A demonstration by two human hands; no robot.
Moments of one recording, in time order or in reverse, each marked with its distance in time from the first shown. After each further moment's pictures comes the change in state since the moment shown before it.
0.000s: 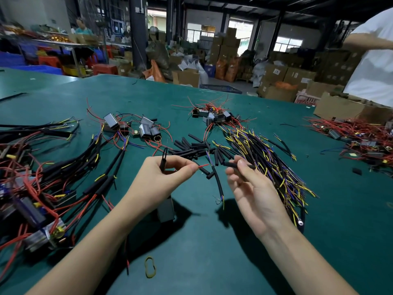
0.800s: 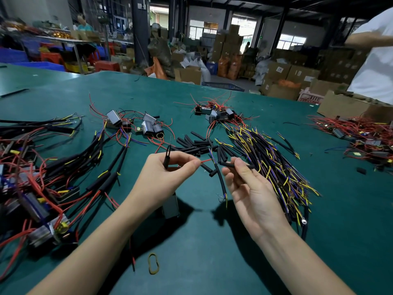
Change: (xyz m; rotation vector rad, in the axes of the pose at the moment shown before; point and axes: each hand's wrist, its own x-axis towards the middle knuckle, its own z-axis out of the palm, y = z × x) left_hand -0.001 0.003 0.002 -0.019 0.039 0.019; right_hand -0.005 0.012 0.008 -0.013 0.048 -0.006
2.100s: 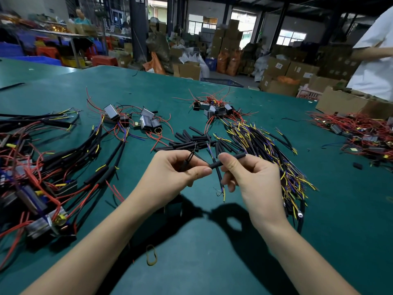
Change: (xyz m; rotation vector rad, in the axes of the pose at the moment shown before) left_hand -0.006 0.005 0.010 -0.022 -0.106 -0.012; right_hand -0.006 -0.008 -0.002 -0.706 -0.089 -0.378
